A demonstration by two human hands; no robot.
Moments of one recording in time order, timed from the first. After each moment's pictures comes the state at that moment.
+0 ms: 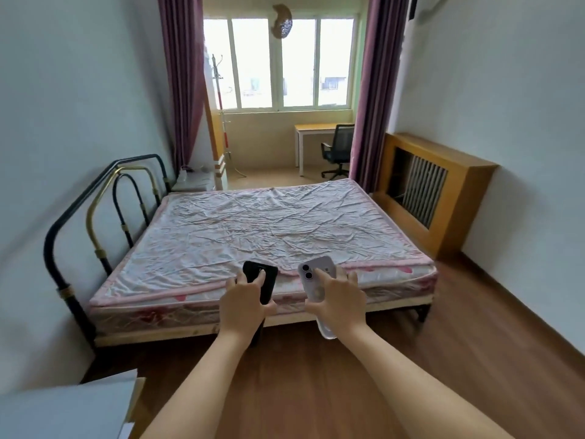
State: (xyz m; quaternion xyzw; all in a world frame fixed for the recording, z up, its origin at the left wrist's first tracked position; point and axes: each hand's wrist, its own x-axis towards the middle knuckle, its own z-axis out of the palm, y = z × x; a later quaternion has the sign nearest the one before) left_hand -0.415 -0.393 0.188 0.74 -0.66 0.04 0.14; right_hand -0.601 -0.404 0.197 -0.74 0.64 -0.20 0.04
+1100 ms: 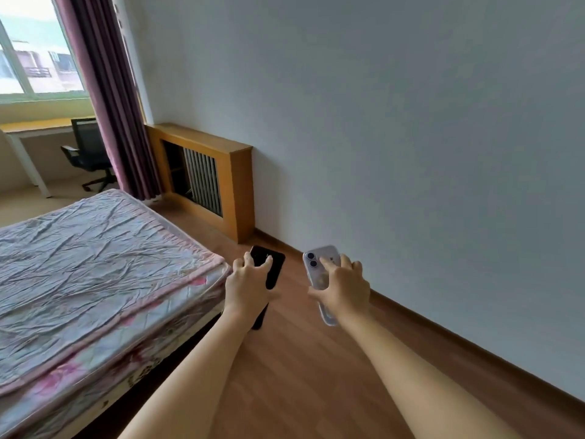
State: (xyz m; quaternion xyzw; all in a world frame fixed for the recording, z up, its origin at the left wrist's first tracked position) left_hand -0.967 -0.537 0.187 0.41 -0.90 -0.01 0.12; right_hand -1.099 -0.412 0.194 -0.41 0.88 -0.22 -0.04
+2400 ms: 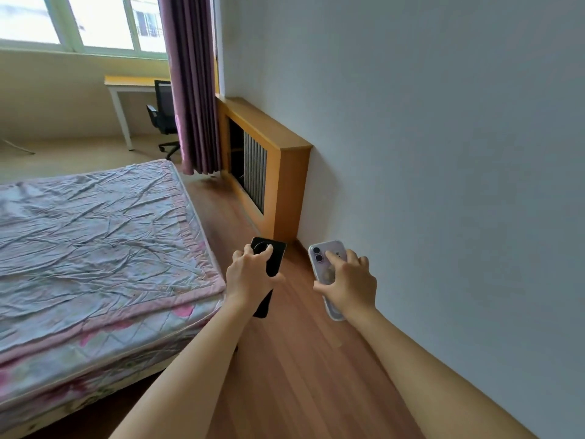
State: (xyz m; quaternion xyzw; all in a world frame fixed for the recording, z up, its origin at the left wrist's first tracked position) left_hand -1.276 -0.855 0.154 0.58 -0.79 -0.10 0.18; right_hand -1.448 -0.777 0.171 -0.57 0.80 -0.17 -0.02
